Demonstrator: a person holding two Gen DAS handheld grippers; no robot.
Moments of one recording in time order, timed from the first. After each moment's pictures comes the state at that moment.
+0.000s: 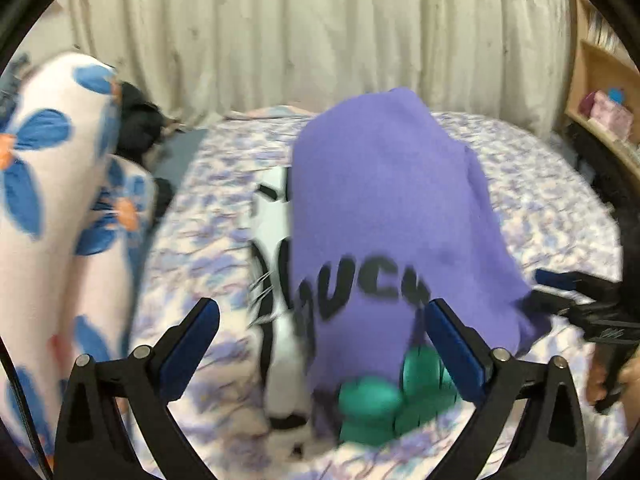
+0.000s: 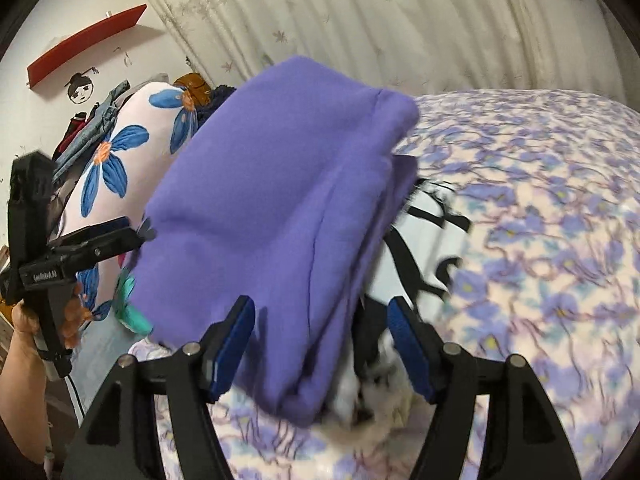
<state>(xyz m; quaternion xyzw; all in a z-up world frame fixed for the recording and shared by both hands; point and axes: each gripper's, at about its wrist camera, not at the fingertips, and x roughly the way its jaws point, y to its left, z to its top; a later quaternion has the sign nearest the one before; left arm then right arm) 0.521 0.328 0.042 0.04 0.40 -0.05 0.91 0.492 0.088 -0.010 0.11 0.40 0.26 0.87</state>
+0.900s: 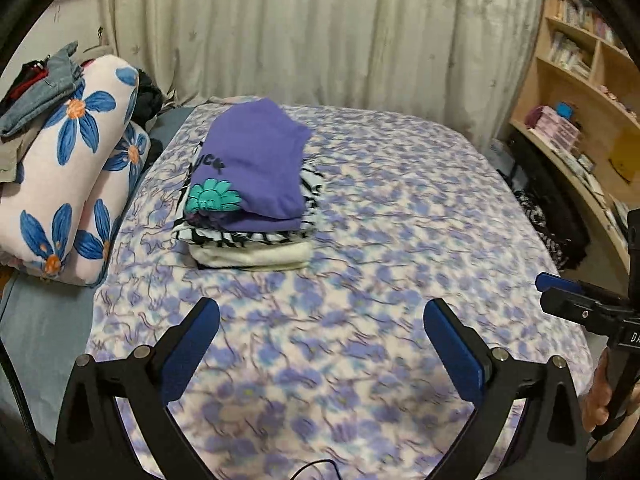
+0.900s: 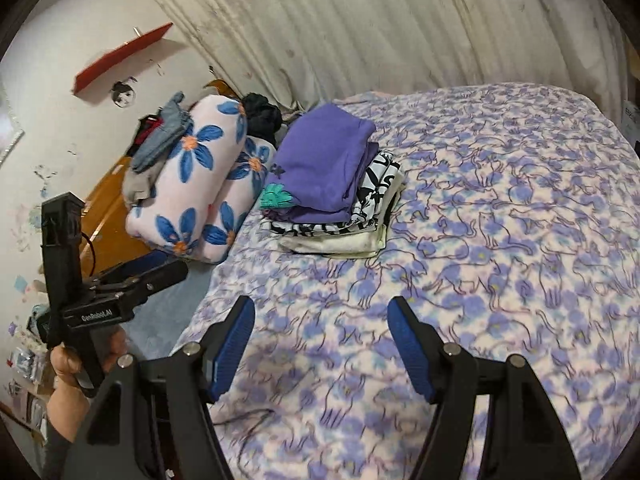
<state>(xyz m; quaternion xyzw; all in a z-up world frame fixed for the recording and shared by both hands) 0.187 0.156 0.202 -0.05 0.42 -0.09 0.90 0.169 -0.073 0.186 0.13 0.42 0.27 0.86</state>
